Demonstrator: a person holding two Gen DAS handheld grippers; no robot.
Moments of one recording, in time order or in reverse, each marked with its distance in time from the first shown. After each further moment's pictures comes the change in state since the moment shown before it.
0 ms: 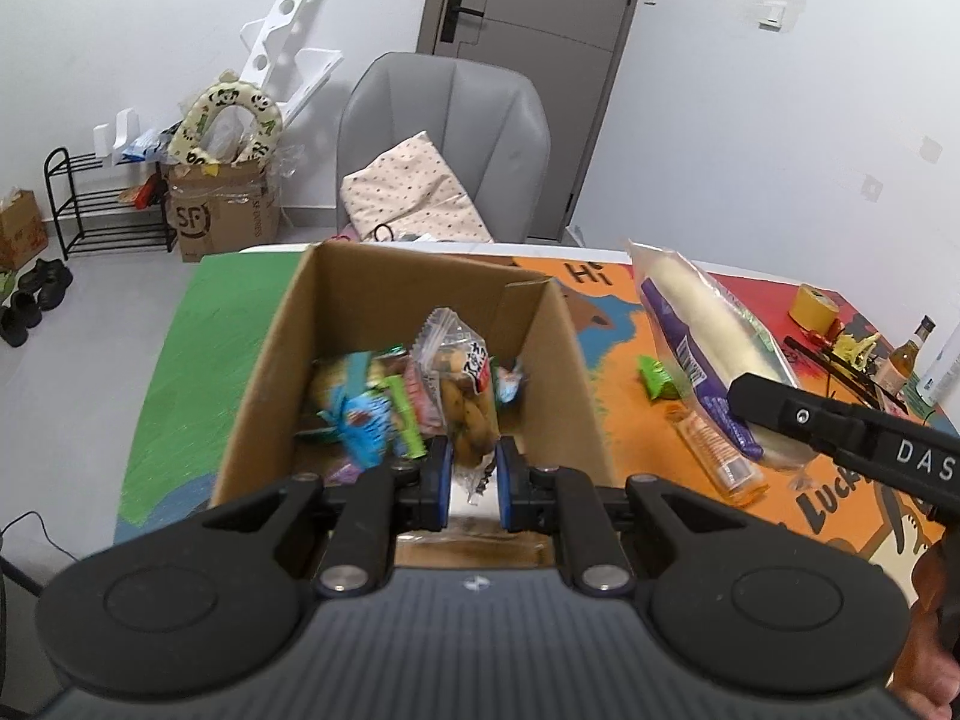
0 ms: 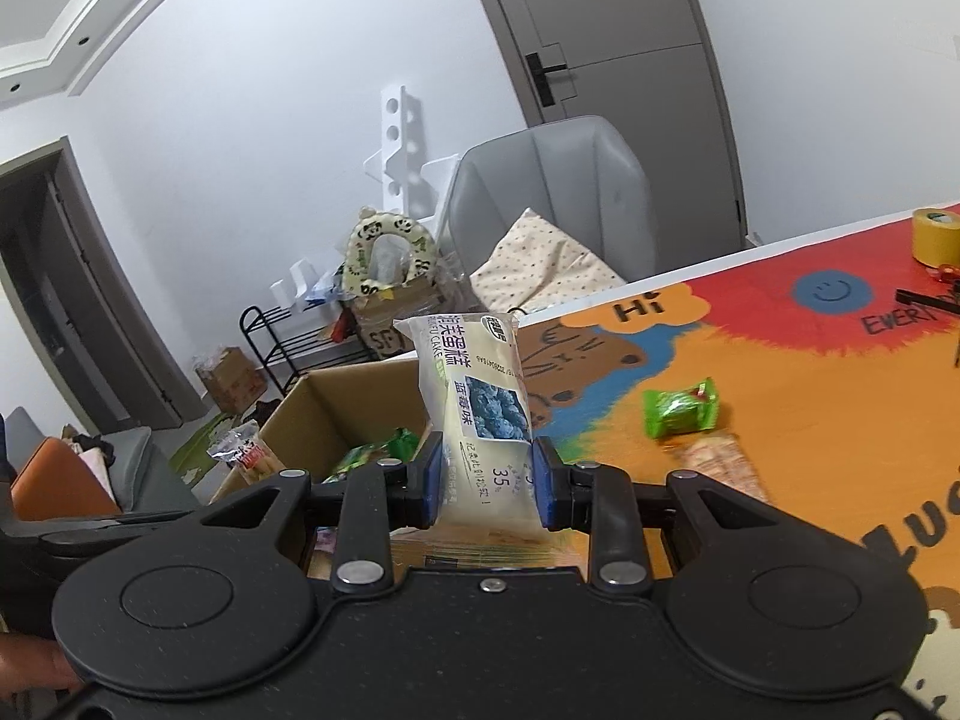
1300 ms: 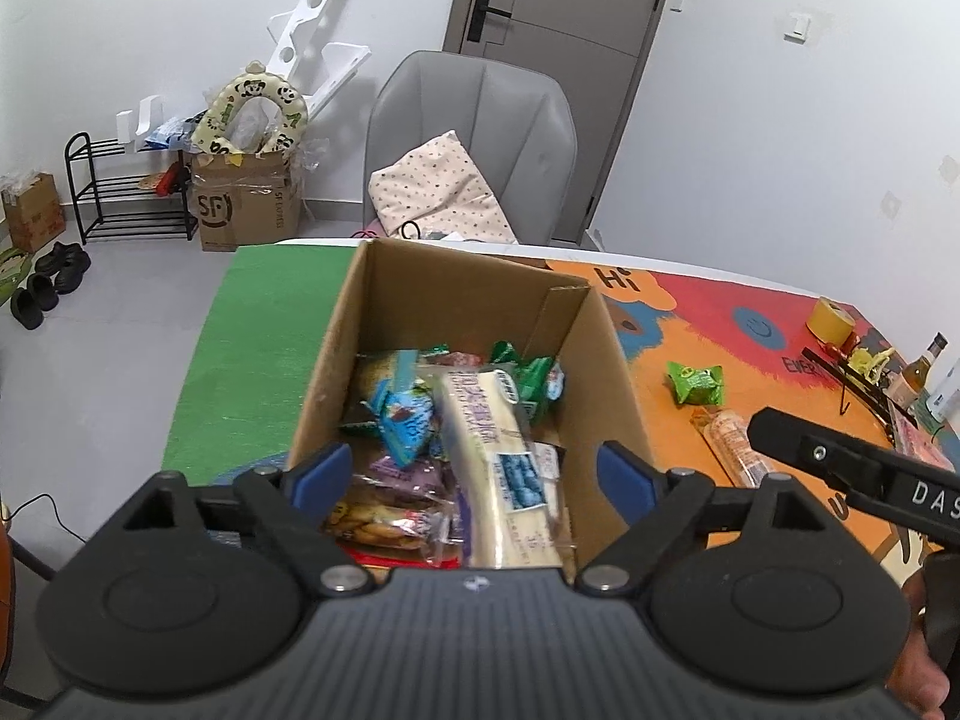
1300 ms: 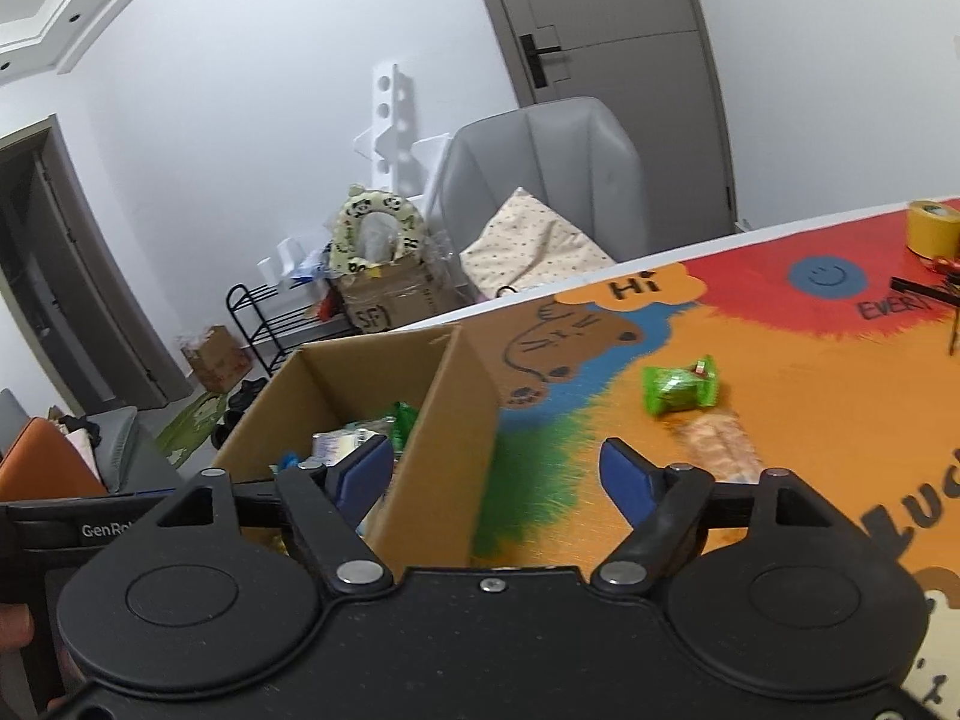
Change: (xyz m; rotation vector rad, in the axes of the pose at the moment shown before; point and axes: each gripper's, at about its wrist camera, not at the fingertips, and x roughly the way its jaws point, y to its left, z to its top) left arm -0.010 0.015 0.001 -0.029 0.000 0.022; right arm -0.007 0.004 -0.007 0.003 0.034 -0.051
